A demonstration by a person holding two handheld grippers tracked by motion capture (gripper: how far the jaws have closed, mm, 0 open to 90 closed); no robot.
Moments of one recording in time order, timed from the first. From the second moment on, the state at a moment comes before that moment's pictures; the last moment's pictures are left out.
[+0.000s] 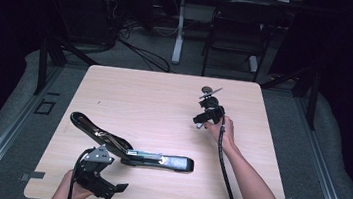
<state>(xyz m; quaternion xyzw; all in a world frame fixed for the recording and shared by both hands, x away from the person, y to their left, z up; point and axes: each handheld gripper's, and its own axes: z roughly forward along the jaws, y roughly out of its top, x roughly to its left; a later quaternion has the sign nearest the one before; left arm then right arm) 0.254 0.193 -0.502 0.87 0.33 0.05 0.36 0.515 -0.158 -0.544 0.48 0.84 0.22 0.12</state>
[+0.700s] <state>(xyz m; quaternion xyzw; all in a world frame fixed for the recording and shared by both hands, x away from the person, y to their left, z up) 0.257 0.188 -0.505 0.88 0.31 0.04 0.35 0.516 -0.160 -0.550 0.47 0.85 0.20 0.10</state>
